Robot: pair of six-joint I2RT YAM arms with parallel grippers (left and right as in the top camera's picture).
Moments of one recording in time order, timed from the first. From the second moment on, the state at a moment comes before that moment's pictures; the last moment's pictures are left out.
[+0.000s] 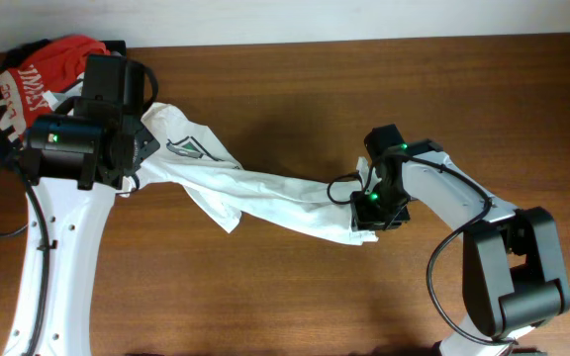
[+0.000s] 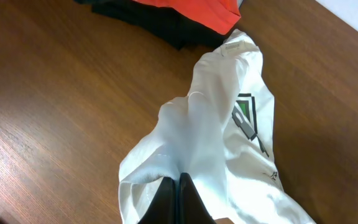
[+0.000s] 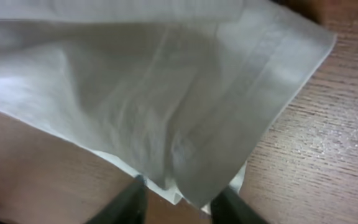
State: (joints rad) left arm -0.14 1.52 1.78 -1.40 -0.40 -0.77; right arm 0.24 1.83 1.16 -0.96 -0.27 0.13
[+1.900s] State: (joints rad) left arm -0.25 2.40 2.53 -1.16 -0.53 -0.56; right arm -0.11 2.13 2.40 -1.36 -0.16 0.16
